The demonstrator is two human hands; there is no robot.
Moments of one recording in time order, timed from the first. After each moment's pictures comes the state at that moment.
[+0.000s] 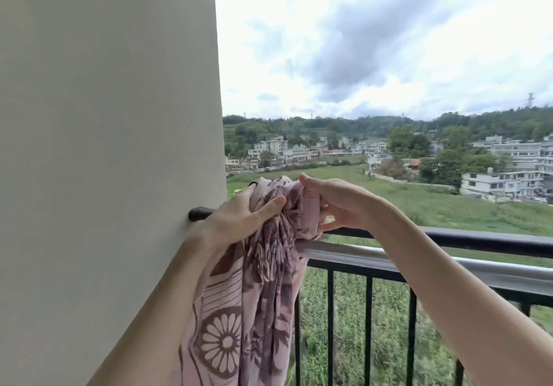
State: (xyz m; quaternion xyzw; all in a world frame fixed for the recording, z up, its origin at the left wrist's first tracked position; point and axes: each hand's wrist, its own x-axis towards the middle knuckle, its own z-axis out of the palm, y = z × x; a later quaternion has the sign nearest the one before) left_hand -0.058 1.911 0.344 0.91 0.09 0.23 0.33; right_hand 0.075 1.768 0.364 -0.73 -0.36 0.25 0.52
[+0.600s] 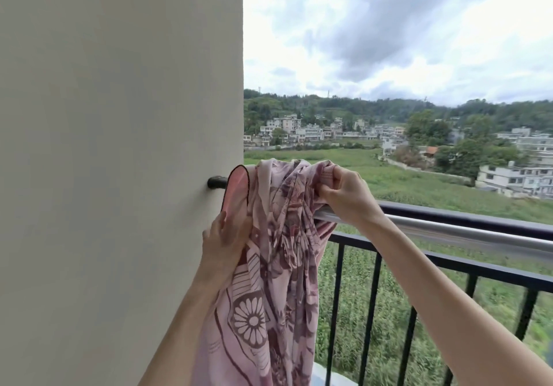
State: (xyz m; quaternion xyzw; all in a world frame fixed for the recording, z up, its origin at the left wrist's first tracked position) left_hand -0.107 1.926 0.227 0.73 0.25 0.39 0.51; right_hand 0.026 1.781 0.319 -0.77 -0.41 -0.10 0.48
